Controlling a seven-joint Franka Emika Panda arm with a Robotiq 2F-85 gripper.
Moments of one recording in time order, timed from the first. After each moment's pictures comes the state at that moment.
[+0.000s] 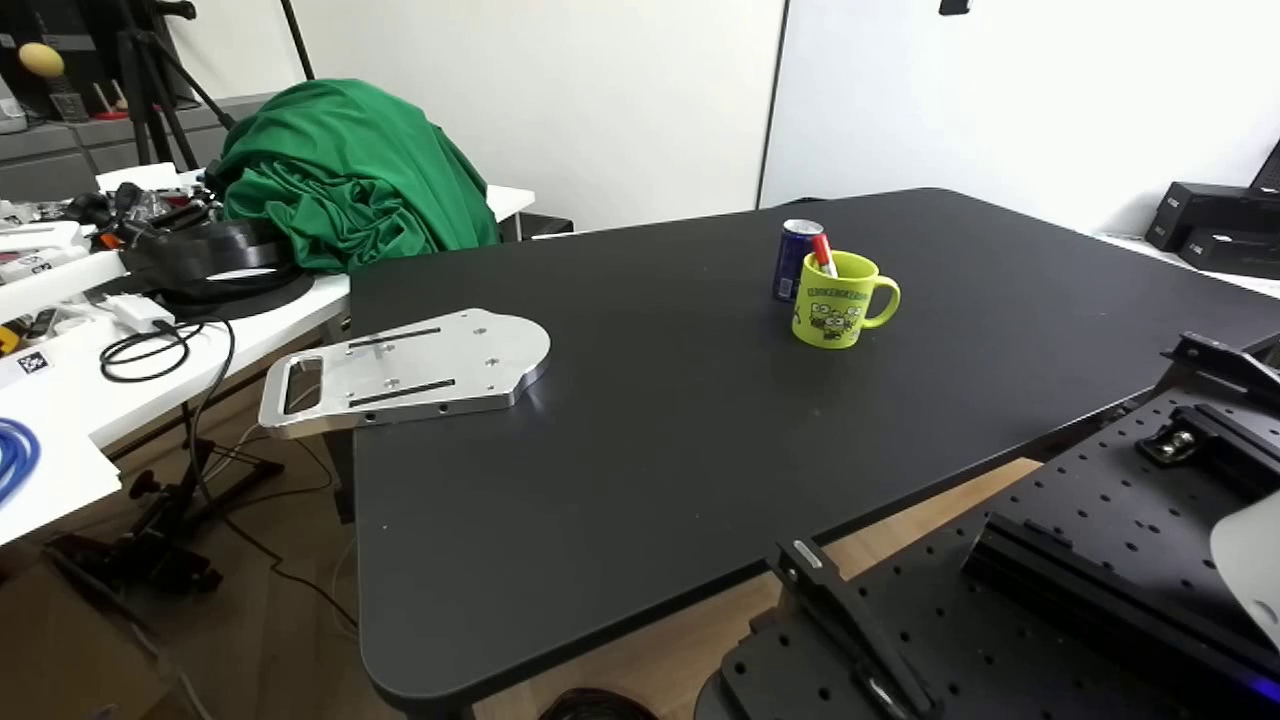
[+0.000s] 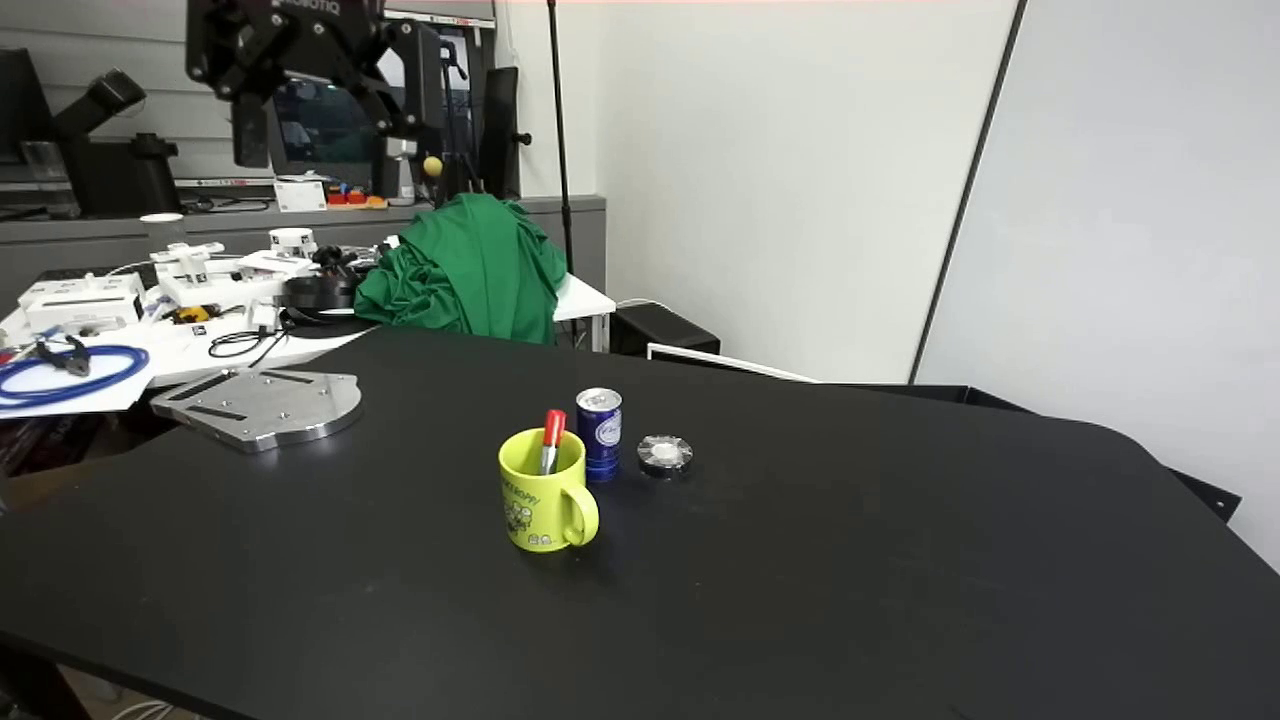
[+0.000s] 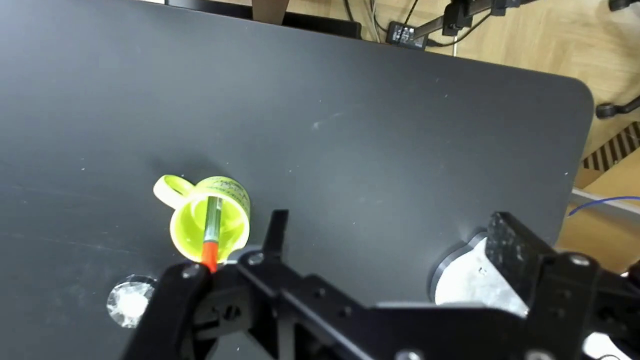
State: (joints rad) arm 0.01 -0.46 -0.06 -2.53 0.13 1.97 -0.17
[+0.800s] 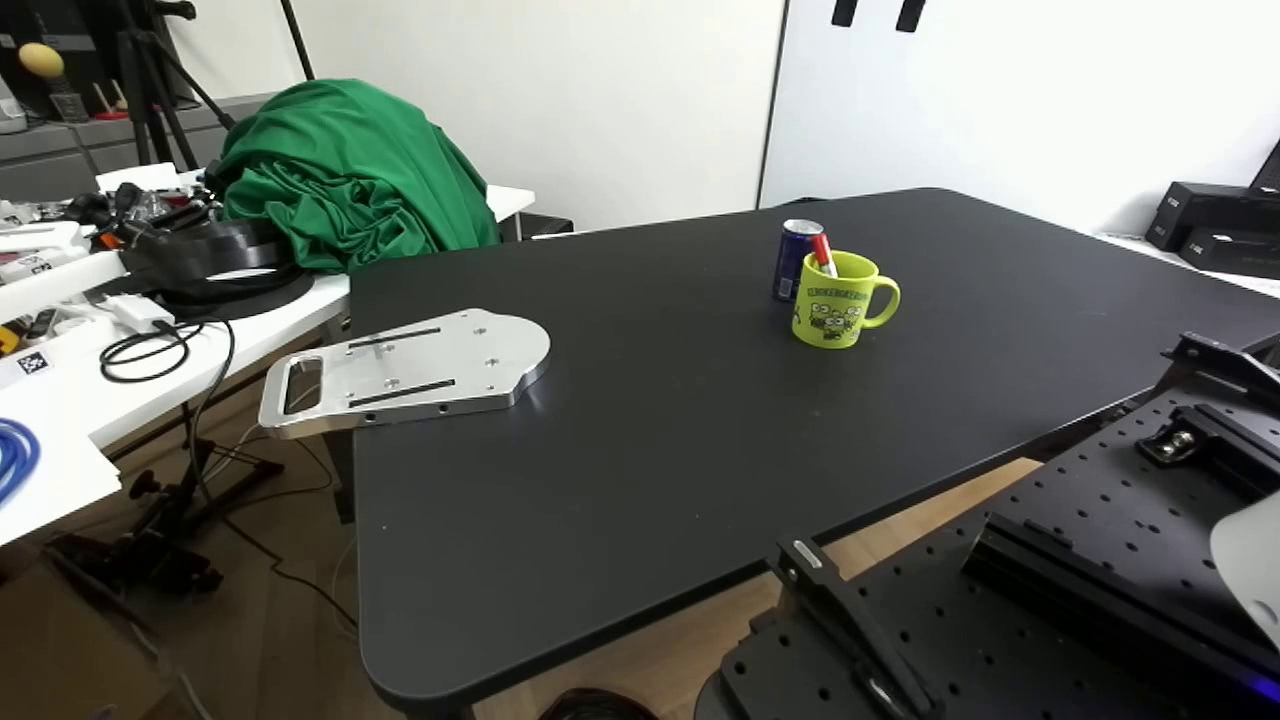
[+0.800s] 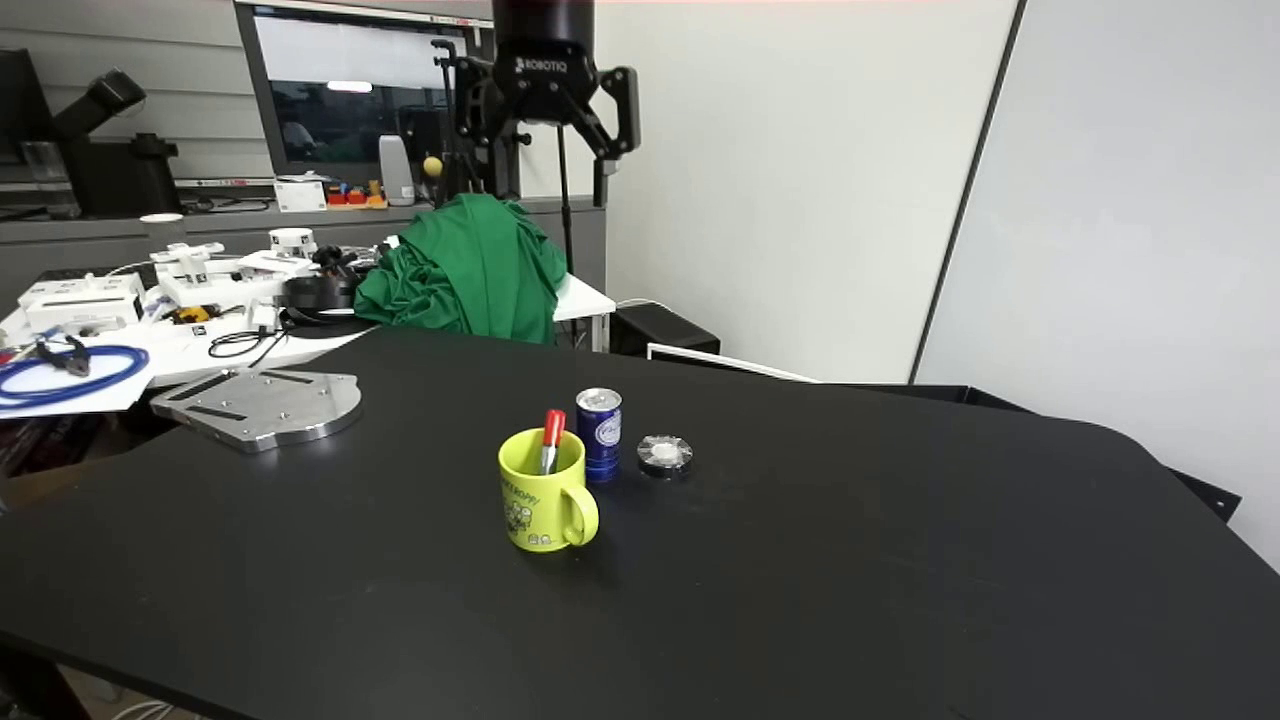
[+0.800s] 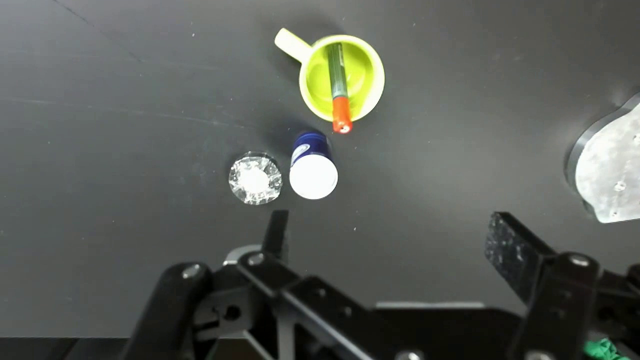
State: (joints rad) arm -0.08 -0.13 -0.13 -2.31 0.04 2.26 -0.22
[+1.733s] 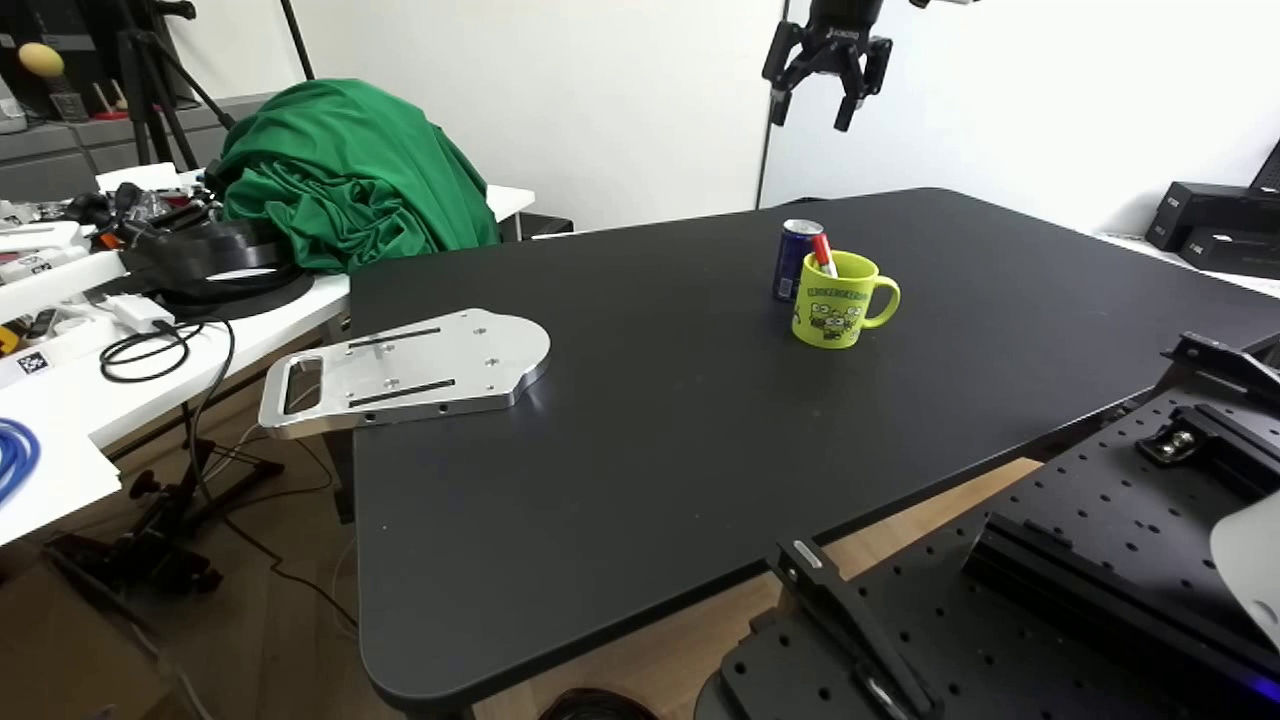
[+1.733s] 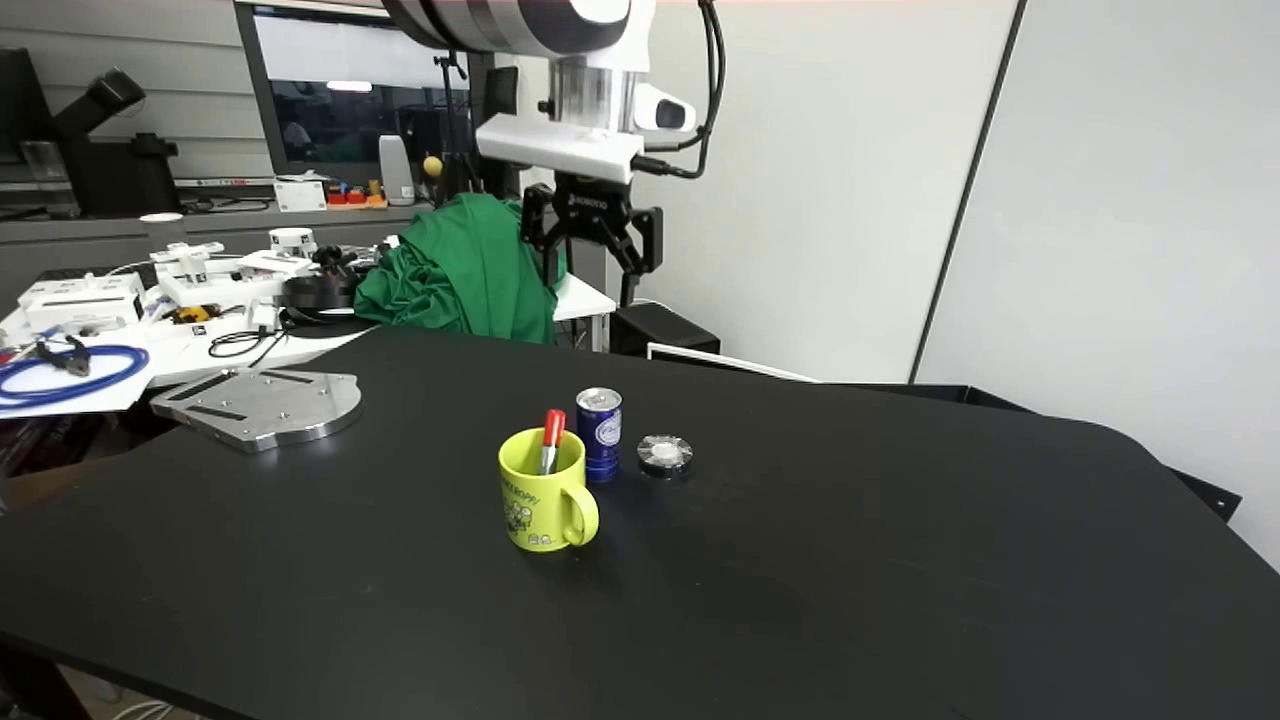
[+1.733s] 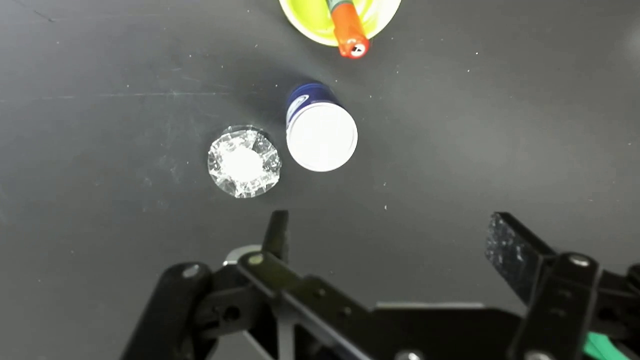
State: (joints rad) arm -0.09 0.25 -0.12 -2.15 0.20 2.47 -0.17
